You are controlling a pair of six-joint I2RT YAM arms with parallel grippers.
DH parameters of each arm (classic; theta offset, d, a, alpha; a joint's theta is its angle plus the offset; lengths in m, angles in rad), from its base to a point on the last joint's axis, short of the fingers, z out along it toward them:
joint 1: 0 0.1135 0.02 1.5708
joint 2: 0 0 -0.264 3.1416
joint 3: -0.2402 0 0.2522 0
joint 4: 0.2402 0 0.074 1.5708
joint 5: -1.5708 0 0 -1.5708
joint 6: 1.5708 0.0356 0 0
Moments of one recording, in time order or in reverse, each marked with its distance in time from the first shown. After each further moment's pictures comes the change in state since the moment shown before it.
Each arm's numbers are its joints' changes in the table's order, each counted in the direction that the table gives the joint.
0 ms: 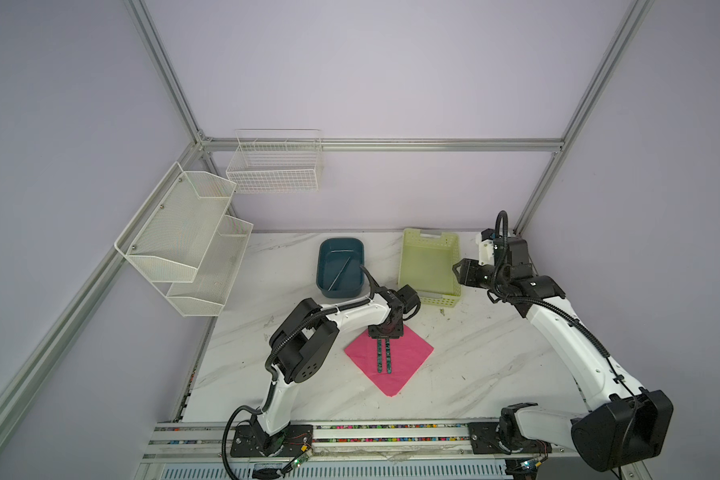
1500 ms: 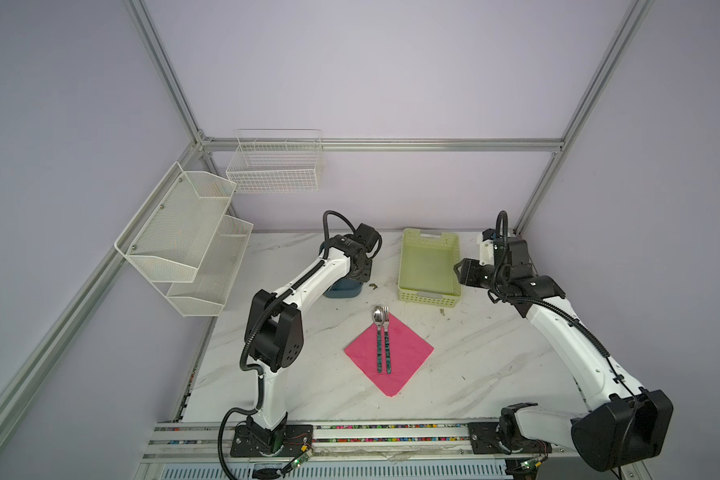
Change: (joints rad) left arm 0.343 0.025 -0.368 0.121 0.117 0.573; right arm 0.000 -0.002 0.000 0.005 -0.036 -0.003
